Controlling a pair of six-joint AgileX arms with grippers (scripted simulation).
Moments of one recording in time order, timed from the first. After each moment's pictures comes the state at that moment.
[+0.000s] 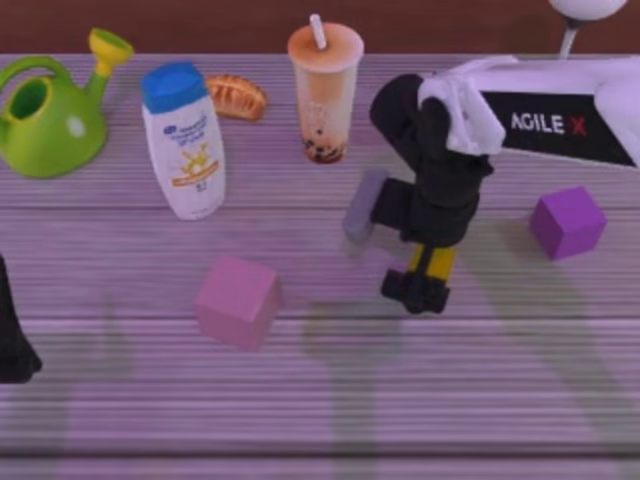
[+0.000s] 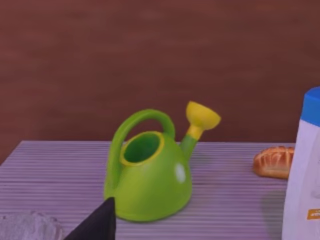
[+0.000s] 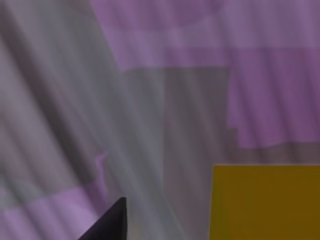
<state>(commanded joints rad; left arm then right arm) 0.00 0.00 0.00 0.00 0.00 0.00 0.50 2.41 1.74 -0.90 0.01 -0.69</state>
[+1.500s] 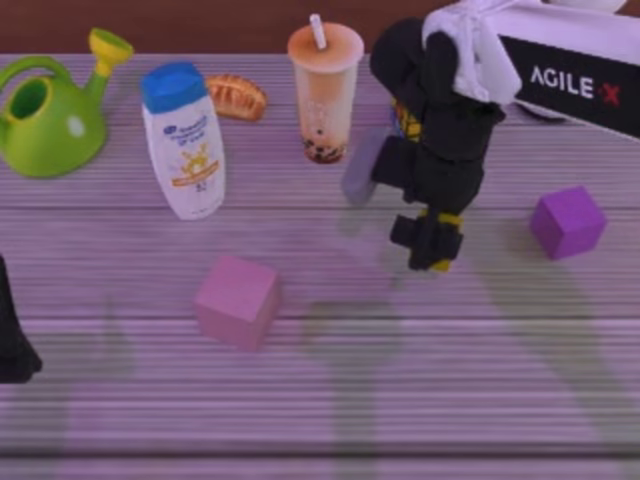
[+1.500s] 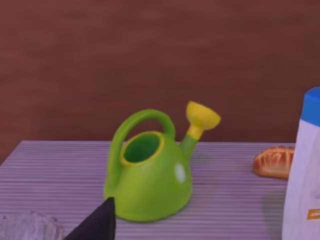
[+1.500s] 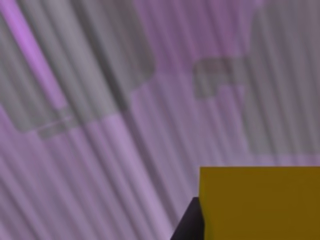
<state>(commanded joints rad) 0.00 0.00 0.00 0.00 0.00 0.00 0.51 2.30 1.88 -1.13 -0.01 -0.68</state>
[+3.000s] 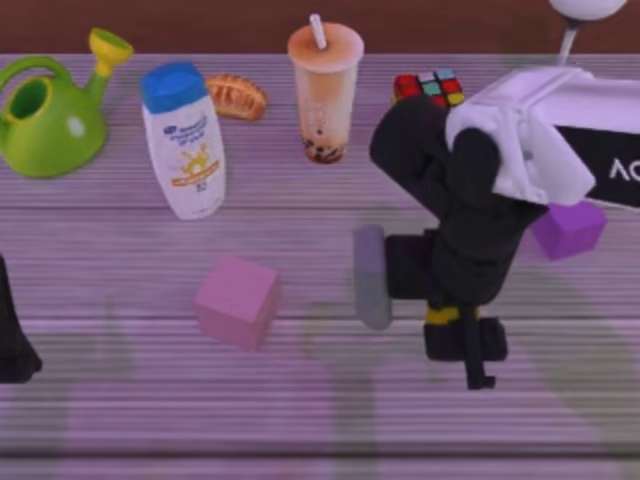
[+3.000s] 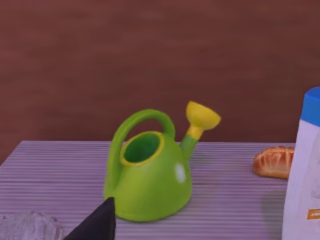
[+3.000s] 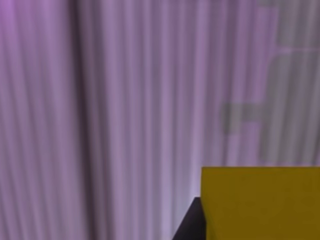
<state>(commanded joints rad) 0.00 0.00 0.00 0.00 0.00 0.00 0.67 1.92 1.36 -1.00 -0.02 -0.89</state>
